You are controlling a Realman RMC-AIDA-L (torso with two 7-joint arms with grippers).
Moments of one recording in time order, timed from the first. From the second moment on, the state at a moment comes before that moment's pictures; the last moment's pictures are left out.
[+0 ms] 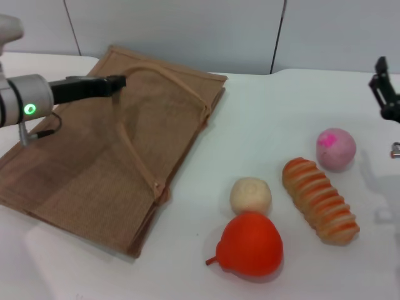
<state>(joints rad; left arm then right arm) -0.87 -2.02 2.86 -0.49 -0.47 1.14 -1.56 0.41 2.02 -2.71 -0.56 -1.77 1.33 2.82</state>
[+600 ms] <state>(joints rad) -0.69 -2.02 2.86 -0.53 -0.88 1.57 -1.37 0.42 1.72 -2.80 -1.06 -1.82 1.02 2.82</state>
